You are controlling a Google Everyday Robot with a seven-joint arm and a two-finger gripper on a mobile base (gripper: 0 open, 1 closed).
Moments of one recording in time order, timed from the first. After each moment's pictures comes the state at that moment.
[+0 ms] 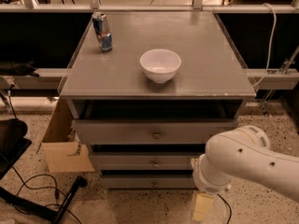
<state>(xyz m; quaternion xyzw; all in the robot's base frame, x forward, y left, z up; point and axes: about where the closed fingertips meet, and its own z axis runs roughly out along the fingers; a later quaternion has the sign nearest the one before) 0.385 -0.143 0.609 -0.64 0.76 0.04 0.09</state>
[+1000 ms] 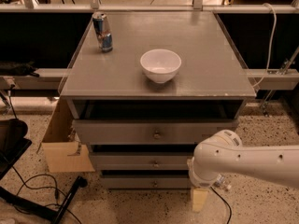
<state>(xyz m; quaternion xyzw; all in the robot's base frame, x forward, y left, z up) 0.438 -0.162 0.506 -0.68 0.73 0.01 0.06</state>
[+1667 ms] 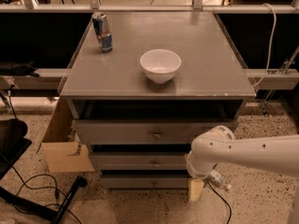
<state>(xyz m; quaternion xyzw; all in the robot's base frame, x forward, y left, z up) 0.479 -0.162 0.470 -0.69 0.72 0.02 0.07</state>
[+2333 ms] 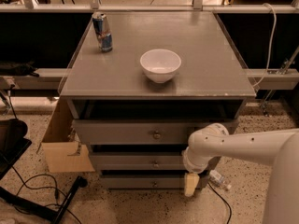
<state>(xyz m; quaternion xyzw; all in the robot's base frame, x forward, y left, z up) 0.512 -0.157 0.444 -0.68 0.73 0.03 0.08</state>
